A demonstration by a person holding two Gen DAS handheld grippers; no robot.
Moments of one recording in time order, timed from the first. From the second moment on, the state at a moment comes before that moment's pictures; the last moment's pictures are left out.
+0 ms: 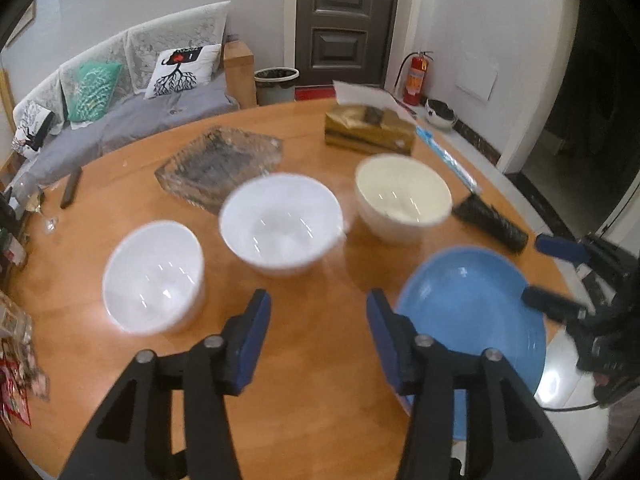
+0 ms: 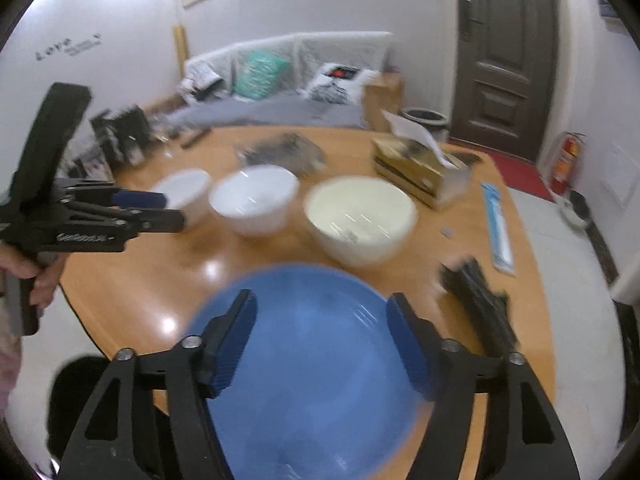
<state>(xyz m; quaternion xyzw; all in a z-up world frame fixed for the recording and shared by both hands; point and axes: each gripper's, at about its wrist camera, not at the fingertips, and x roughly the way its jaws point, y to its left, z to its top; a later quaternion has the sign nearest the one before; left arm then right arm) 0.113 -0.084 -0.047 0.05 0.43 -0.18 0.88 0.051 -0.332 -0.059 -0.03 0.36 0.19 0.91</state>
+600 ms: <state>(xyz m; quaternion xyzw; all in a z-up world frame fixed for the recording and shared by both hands) 0.260 -0.061 -0.078 0.04 0.51 -0.16 0.84 0.162 -0.208 -0.102 -0.12 0.39 0.29 0.87</state>
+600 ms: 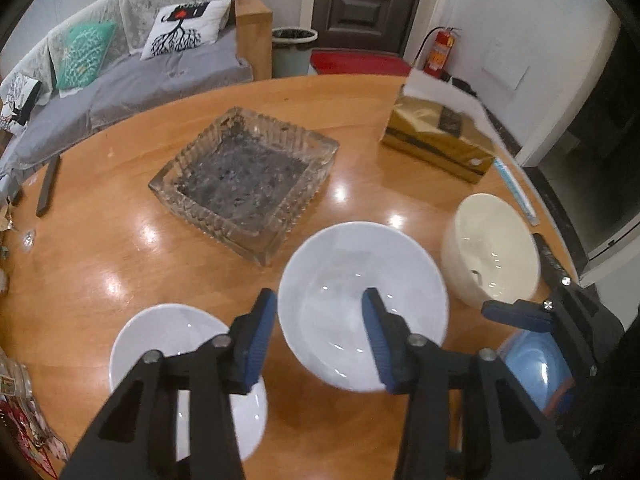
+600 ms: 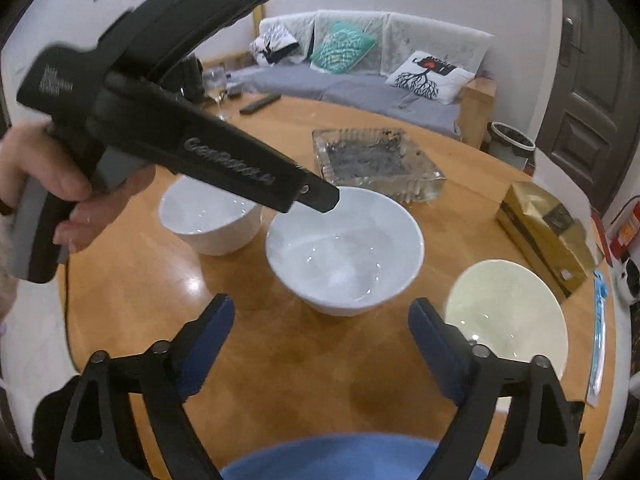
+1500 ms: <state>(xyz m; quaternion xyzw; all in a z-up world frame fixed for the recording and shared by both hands) 0.281 -0.068 -0.113 0.10 0.53 -0.13 0.83 0.207 -0.190 -0.136 -0.15 0.41 0.27 0.86</state>
